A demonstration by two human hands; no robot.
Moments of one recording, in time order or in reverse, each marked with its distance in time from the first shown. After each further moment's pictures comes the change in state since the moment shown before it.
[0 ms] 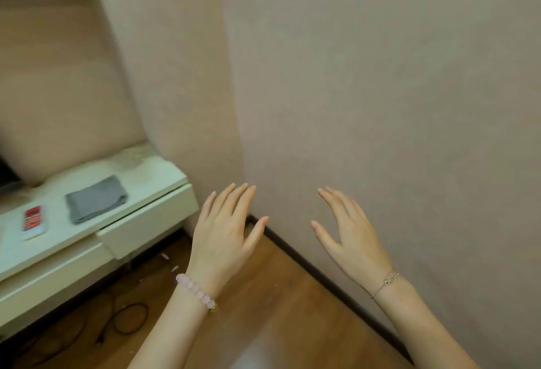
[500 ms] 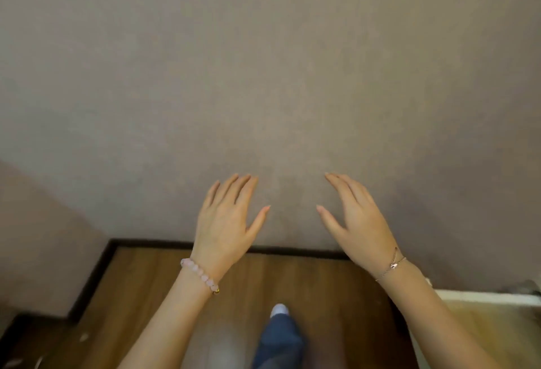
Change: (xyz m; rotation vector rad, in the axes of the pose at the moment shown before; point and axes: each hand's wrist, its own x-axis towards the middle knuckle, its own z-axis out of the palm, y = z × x) left_hand -0.011 0.295 0.095 -0.267 -0.272 0.655; right_hand -0.243 0.154 -0.159 -0.215 0.288 0.644
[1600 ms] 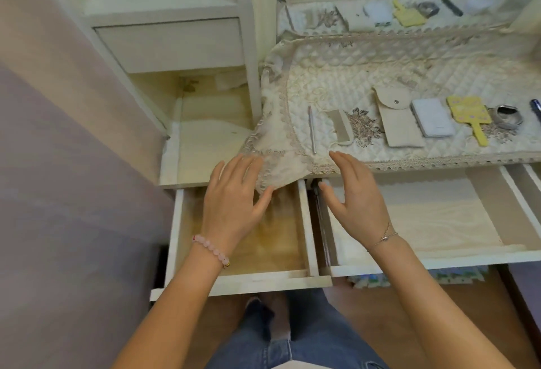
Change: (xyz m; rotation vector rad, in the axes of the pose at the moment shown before) left_hand -0.030 0.459 0.137 -0.521 -0.385 1.539; right_hand -0.373 0.111 -0.110 -0.467 0.807 1.449
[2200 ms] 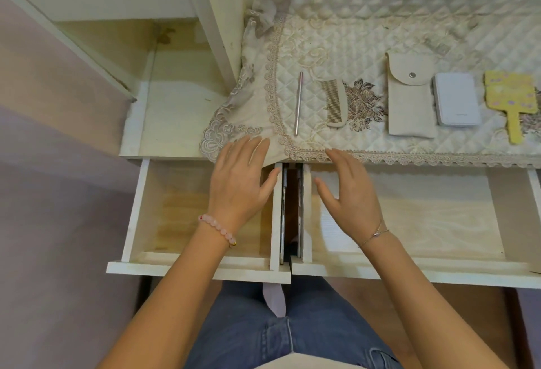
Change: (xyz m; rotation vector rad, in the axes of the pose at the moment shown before) left_hand 0.045 0.063 0.069 0.013 -0.056 -0.070; right_hand 0.017 0.097 0.018 0.090 -0.193 0.021
